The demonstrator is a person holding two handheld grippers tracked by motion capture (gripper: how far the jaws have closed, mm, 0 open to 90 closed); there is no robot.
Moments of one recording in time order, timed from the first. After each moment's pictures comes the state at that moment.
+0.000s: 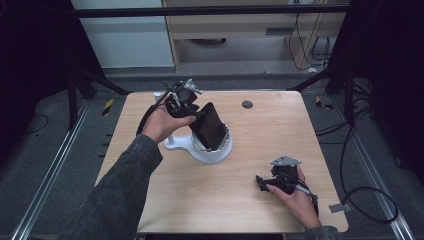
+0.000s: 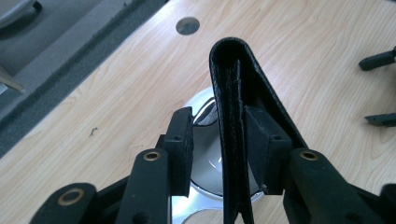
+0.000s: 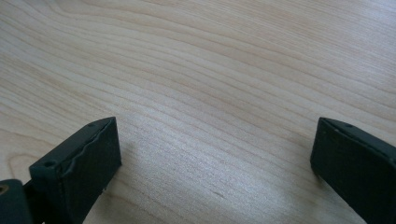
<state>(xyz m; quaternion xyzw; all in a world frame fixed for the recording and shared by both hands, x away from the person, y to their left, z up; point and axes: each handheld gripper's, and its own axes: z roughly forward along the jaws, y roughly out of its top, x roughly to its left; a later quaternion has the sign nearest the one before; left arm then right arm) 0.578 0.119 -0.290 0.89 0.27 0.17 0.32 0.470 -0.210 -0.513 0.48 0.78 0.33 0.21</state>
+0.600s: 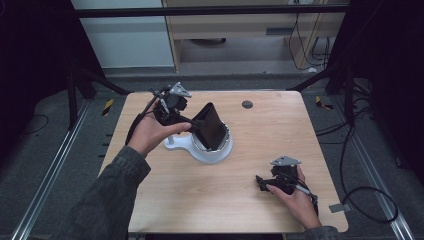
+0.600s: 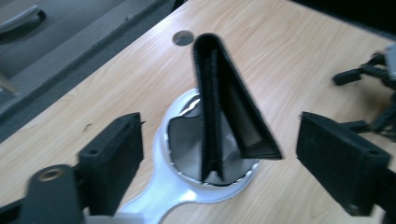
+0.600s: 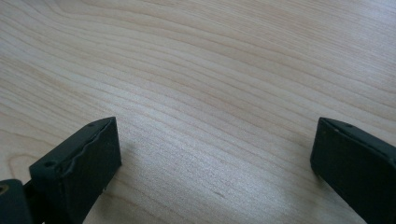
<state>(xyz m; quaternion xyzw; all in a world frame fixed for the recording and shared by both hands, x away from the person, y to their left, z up) 0.545 0.136 -0.284 0.87 0.29 0.17 0.36 0.470 -0.210 -0.513 0.48 0.78 0.33 0.21</state>
